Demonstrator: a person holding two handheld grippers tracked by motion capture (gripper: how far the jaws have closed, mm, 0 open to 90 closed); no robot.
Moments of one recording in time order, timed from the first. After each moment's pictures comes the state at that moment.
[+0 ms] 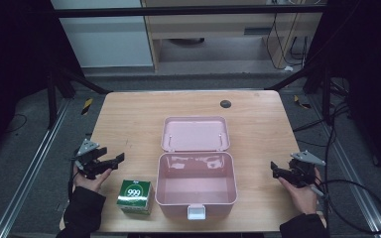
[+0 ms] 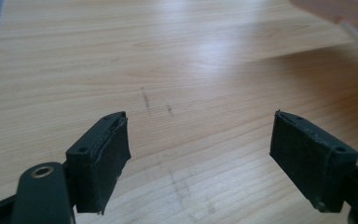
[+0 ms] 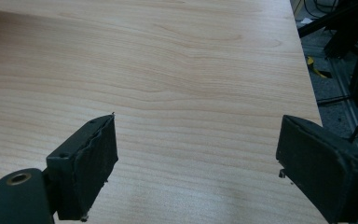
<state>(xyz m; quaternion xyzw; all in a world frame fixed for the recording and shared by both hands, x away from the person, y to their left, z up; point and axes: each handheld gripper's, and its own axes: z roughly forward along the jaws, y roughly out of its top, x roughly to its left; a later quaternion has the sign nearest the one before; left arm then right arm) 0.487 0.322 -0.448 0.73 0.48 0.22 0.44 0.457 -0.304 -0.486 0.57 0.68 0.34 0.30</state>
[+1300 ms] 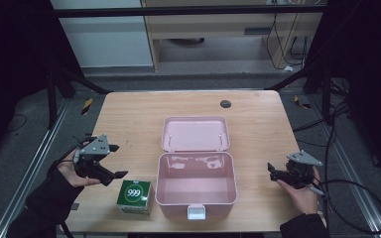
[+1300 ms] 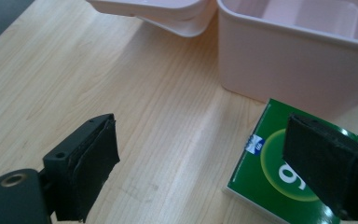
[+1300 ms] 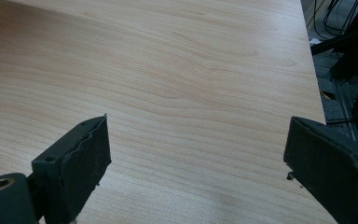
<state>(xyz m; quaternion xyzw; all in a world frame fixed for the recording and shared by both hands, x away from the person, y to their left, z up) 0.467 0.286 -0.359 0.92 0.16 0.14 0.32 0.455 -0.297 -0.482 0.53 0.71 0.35 0.32</state>
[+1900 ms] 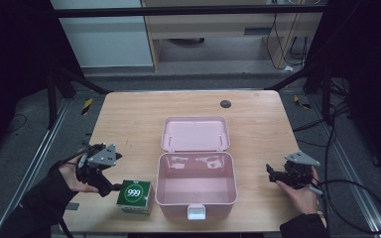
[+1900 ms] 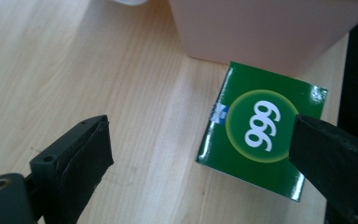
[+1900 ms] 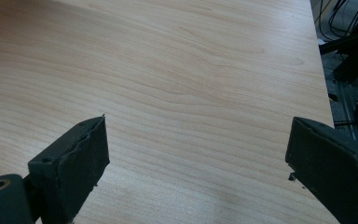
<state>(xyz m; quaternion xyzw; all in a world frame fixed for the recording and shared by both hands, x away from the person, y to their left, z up) 0.456 0.273 -0.365 0.96 0.09 0.10 0.26 0.456 -0.294 -0.485 0.52 0.72 0.34 0.31</state>
